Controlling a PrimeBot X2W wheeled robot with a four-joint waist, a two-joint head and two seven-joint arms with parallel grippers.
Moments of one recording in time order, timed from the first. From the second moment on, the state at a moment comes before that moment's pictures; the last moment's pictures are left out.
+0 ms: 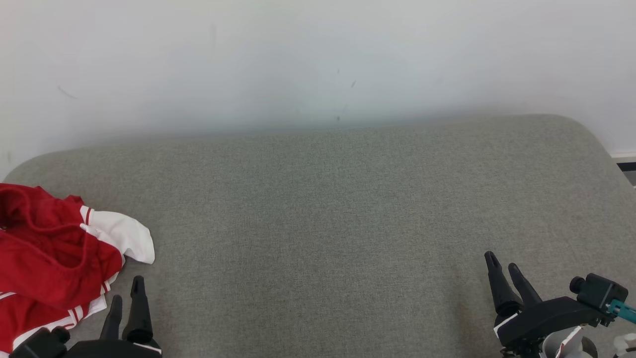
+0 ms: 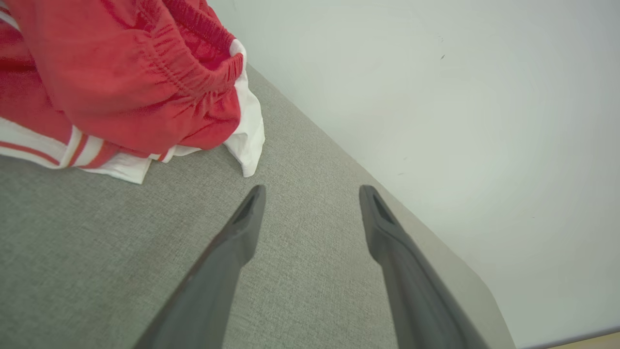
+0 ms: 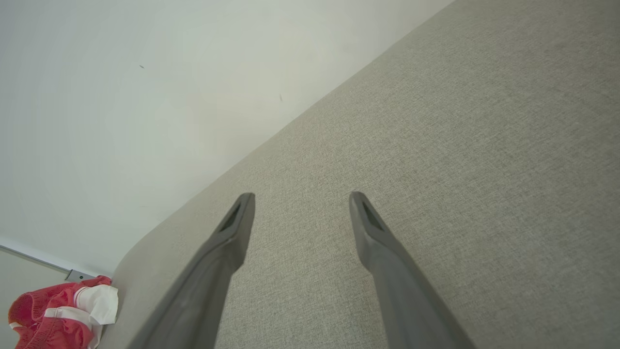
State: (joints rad) left arm -0.04 0.03 0.01 0.24 -0.75 0.01 -0.04; right arm -0.06 -0.16 0.10 0.25 0.93 -0.01 -0.04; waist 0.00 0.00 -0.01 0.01
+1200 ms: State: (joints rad) left arm -0.02 0.04 -0.05 0.09 -0.10 0.10 0.04; right arm -0.07 -0.22 0.14 0.15 0.42 -0.10 -0.03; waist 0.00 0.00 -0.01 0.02
